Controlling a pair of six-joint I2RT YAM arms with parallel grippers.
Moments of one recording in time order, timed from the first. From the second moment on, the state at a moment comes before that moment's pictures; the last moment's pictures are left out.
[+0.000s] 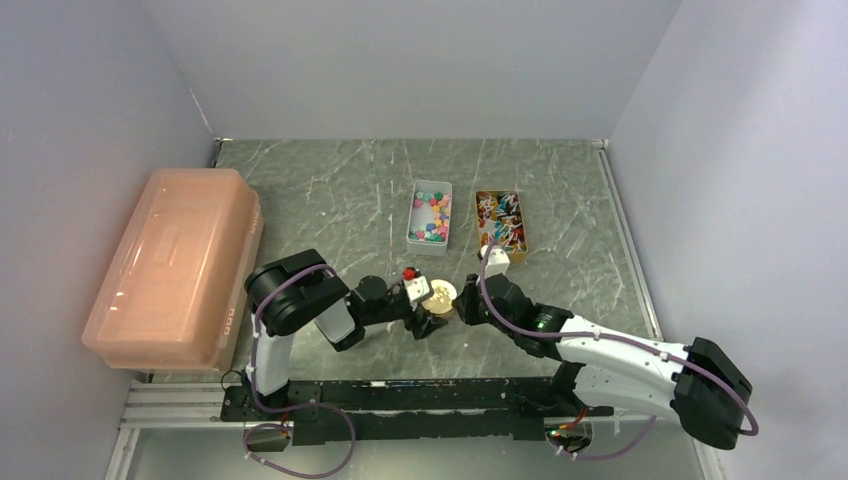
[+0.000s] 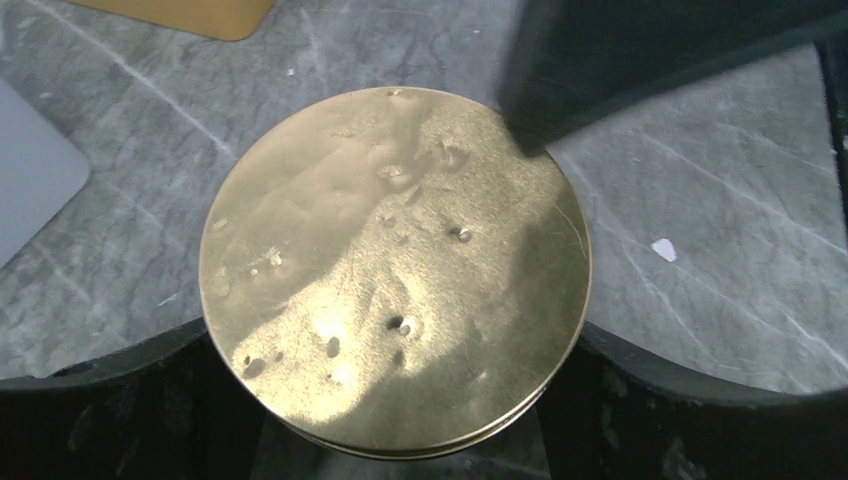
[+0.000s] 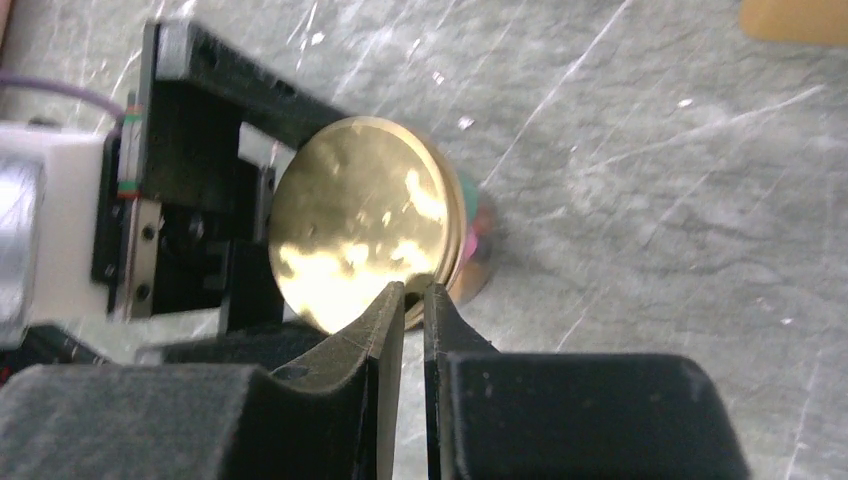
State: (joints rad) left arm -0.86 1.97 0.43 1.32 0.40 0.05; right arm 0.93 1.00 0.40 0.00 0.27 0.68
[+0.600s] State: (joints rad) left arm -0.84 1.96 0.48 1.25 0.27 0.00; right arm 1.03 0.88 0.58 -0.48 0.10 0.67
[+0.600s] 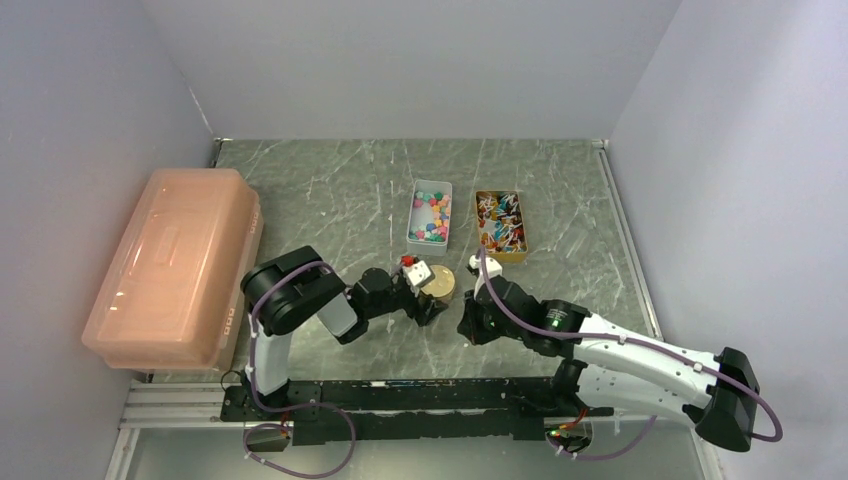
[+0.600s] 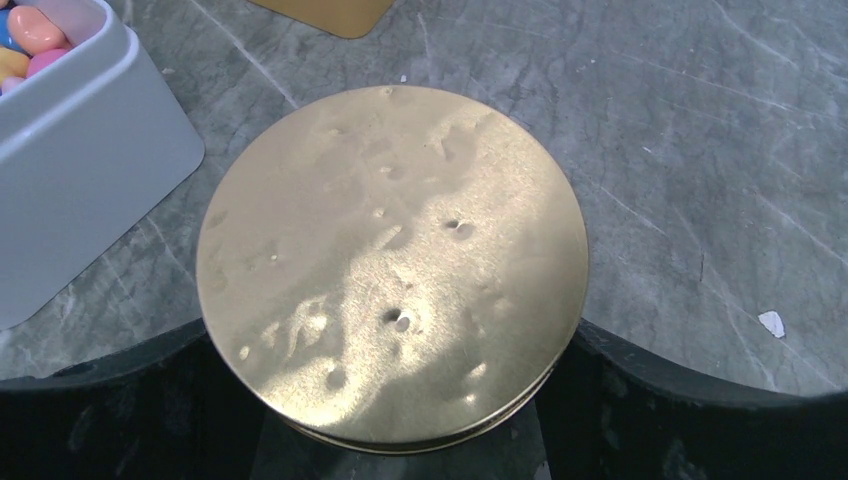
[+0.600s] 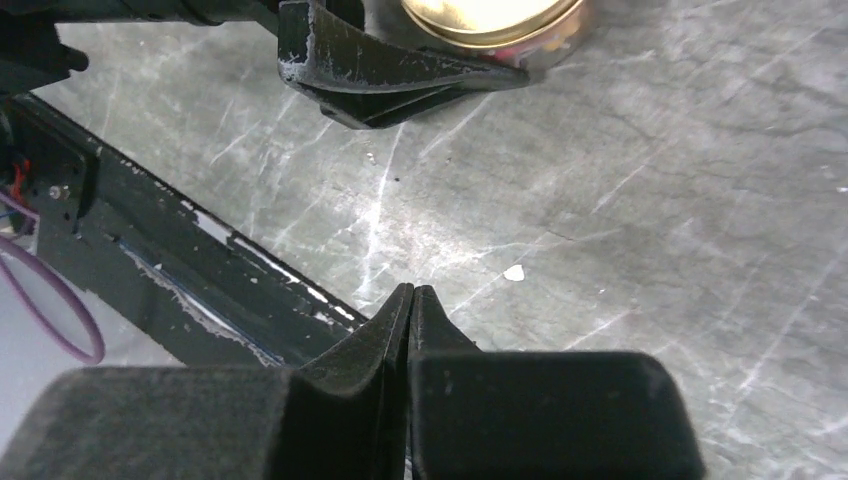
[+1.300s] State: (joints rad) left arm -0.84 1.85 0.55 0.94 0.26 0.01; right arm 0.96 0.88 0.66 -0.59 0.18 0.54
